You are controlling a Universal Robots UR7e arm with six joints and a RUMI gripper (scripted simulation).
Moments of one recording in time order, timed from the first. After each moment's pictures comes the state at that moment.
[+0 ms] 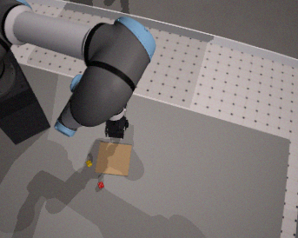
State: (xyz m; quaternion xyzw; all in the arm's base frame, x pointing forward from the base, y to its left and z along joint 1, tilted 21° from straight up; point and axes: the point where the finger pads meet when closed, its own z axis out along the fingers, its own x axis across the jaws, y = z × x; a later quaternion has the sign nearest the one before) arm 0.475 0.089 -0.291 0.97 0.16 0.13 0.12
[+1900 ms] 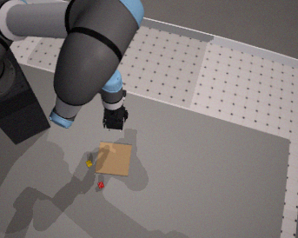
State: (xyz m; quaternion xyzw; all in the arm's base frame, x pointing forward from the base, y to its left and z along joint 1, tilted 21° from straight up) arm 0.453 0.104 -0.221 0.97 0.16 0.13 0.12
